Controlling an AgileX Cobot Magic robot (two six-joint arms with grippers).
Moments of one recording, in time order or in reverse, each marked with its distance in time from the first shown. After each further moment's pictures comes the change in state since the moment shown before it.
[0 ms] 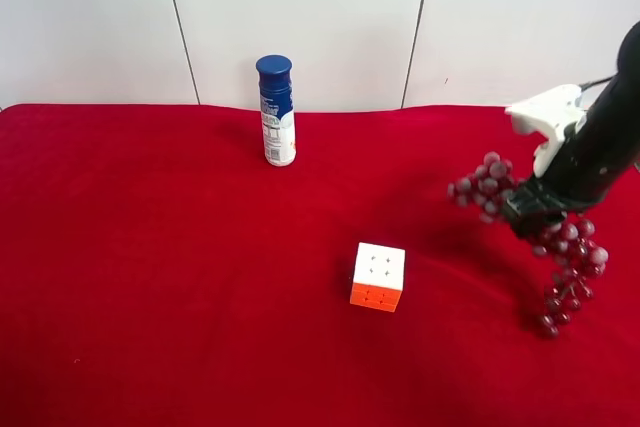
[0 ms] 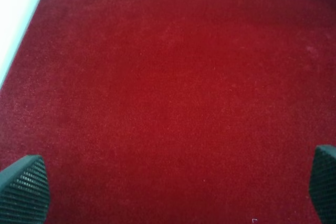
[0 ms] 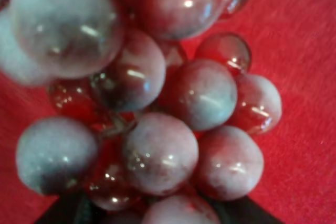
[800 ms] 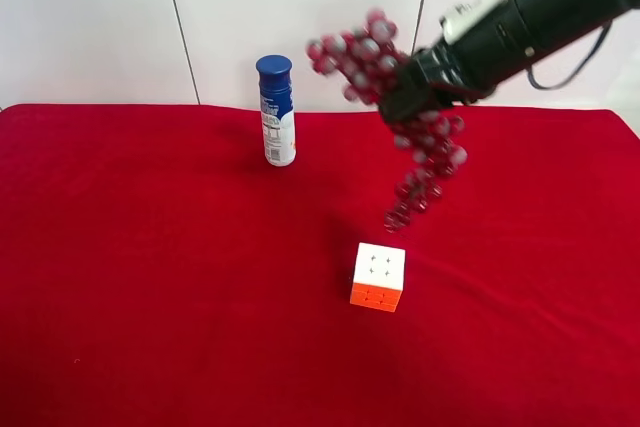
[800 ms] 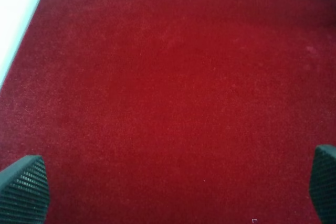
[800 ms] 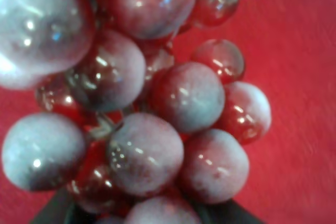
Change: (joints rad) left arm 0.000 0.000 0.000 0.000 0.000 0.000; right arm 0.228 -0.067 -0.261 0.598 0.032 -0.380
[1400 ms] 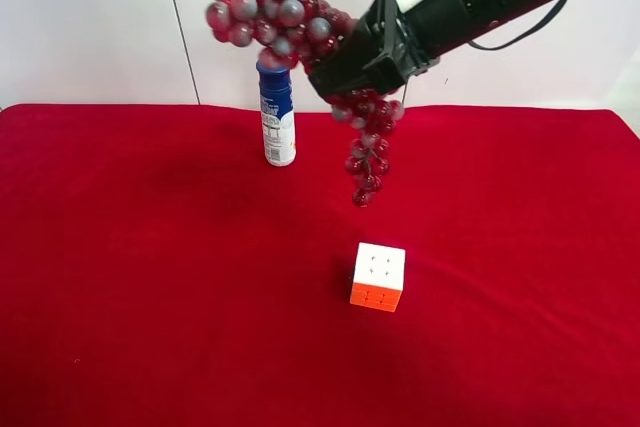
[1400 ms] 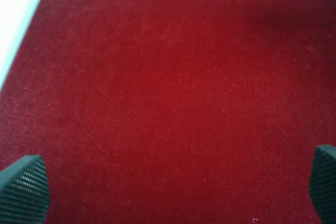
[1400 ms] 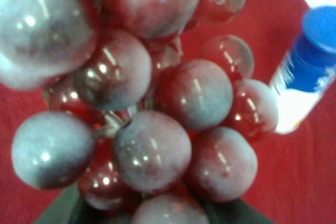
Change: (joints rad) left arm 0.000 0.000 0.000 0.000 0.000 0.003; right arm 0.114 0.000 -0.047 0.233 -0.002 -0.512
